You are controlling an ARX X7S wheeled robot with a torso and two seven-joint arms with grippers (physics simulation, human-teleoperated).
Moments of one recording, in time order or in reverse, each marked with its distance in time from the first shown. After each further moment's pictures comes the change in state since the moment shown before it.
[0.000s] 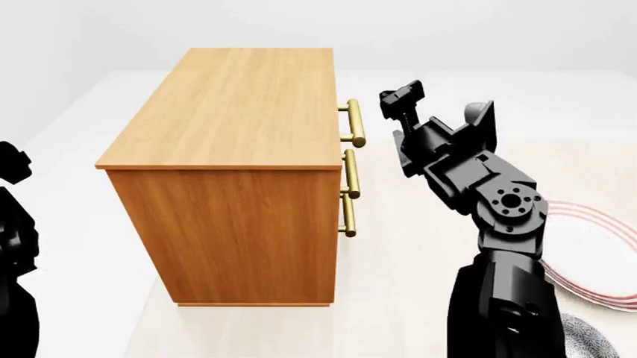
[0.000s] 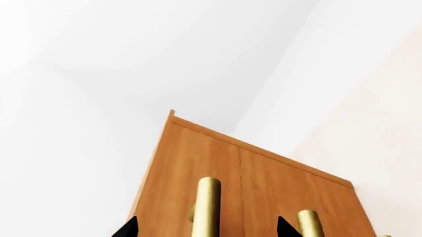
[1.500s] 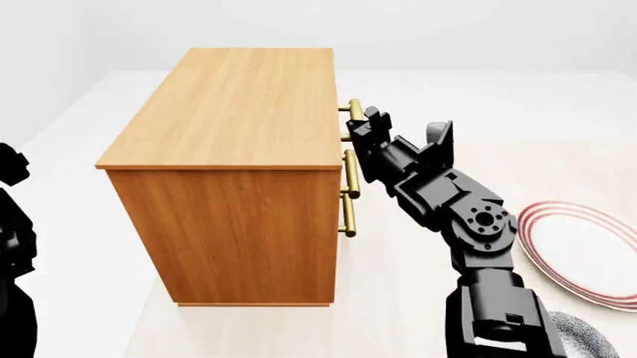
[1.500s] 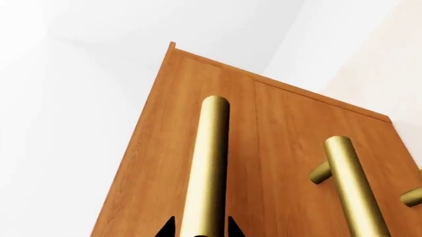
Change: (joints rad) left arm 0.002 -0.006 0.006 0.000 0.000 -0.004 -0.002; right arm -0.069 0.024 -0.336 0.074 0.403 -0.104 0.015
